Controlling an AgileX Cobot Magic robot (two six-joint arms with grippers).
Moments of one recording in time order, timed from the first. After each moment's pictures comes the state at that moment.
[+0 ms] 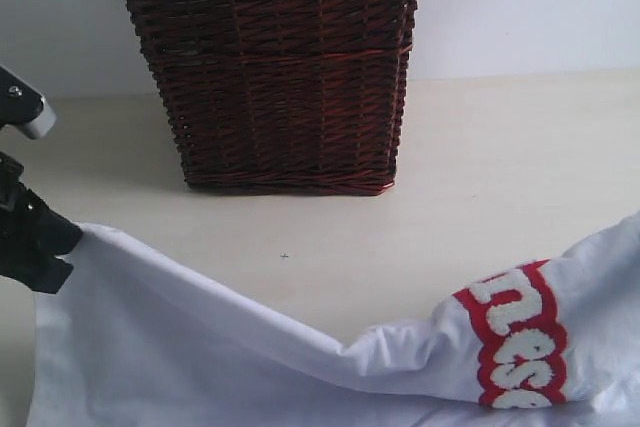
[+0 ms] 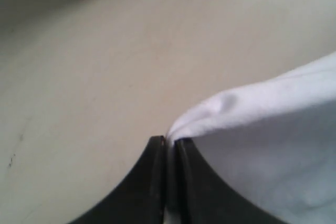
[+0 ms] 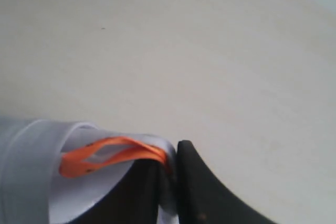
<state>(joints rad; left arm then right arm) -0.29 1.27 -0.71 -0.27 0.55 0.59 -0.45 1.19 -0.45 1.35 0.50 -2.09</state>
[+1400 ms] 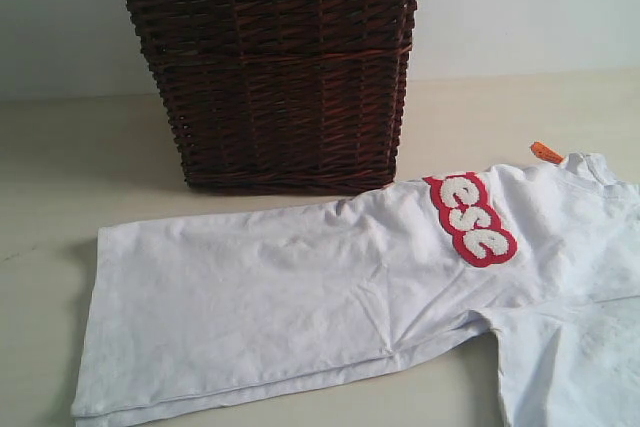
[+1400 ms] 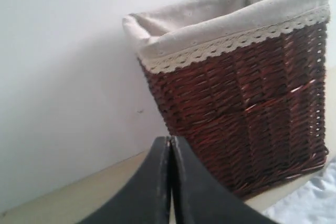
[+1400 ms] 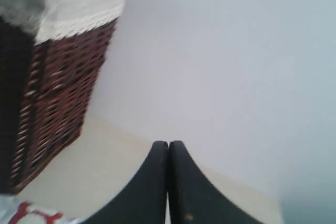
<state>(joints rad) -0.24 0.59 -0.58 -0.37 0.19 0.56 -0.45 0.87 -0.79 1.32 0.67 -1.71</state>
